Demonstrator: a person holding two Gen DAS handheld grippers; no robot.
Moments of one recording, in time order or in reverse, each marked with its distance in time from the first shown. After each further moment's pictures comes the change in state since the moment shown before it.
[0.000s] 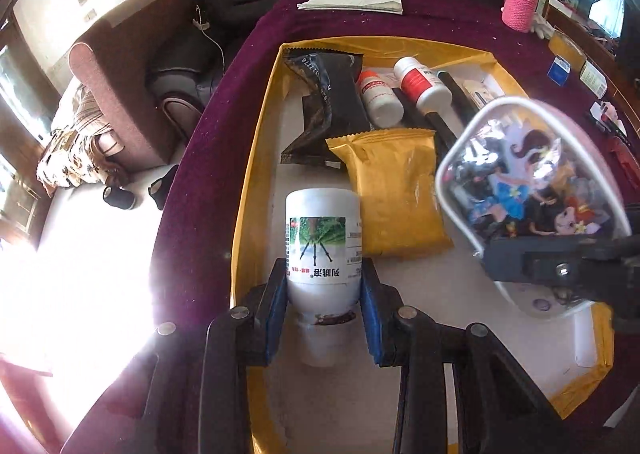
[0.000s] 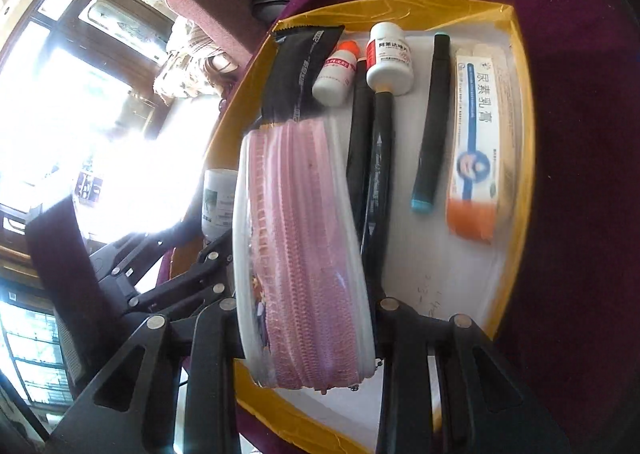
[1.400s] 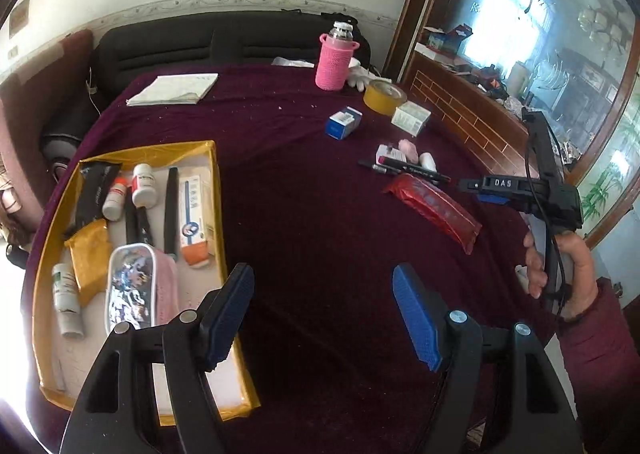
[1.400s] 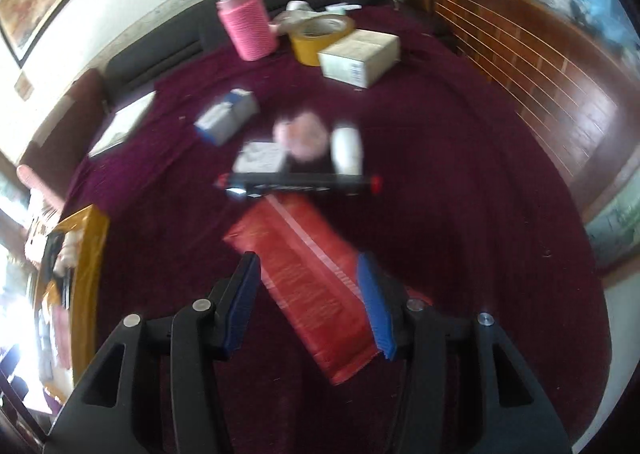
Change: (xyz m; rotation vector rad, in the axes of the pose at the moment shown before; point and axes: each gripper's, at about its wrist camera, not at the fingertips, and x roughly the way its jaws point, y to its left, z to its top) left arm -0.118 -0.190 0.001 0.089 -0.211 -0.403; right arm -0.272 -0.281 -0.105 0.427 -0.473 -0.512
